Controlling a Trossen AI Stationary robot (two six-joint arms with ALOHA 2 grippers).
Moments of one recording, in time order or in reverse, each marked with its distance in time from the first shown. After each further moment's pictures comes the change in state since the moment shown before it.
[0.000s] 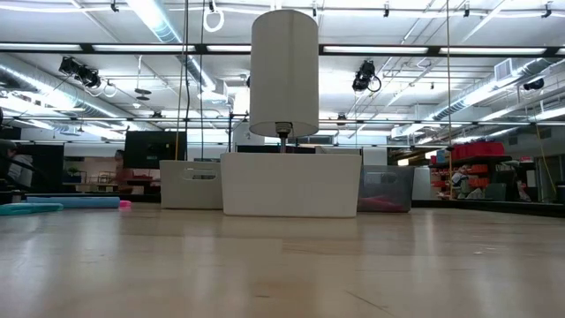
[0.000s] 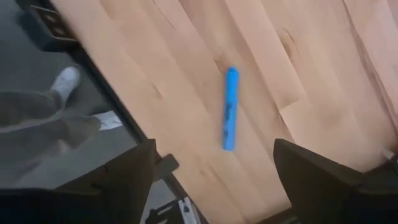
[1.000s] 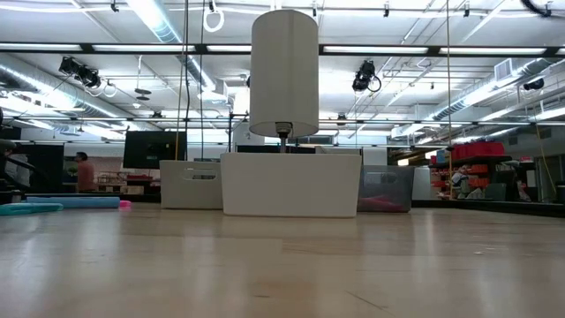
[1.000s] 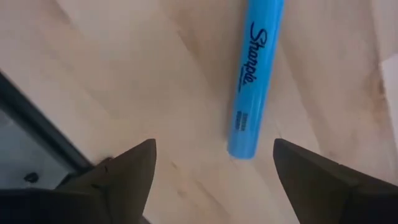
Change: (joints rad) left arm 0.000 0.000 0.000 -0.017 0.017 -0.019; right arm 0.090 -0.004 -0.691 0.624 -0.171 0.064
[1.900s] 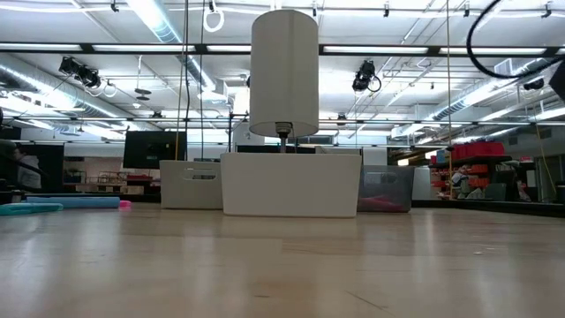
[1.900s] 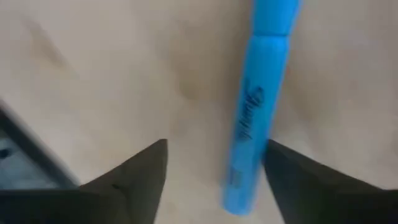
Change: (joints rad) left arm 0.000 0.000 0.000 -0.026 0.023 -0.007; right arm -0.076 -0.049 -0.170 0.229 -0.034 -0.071
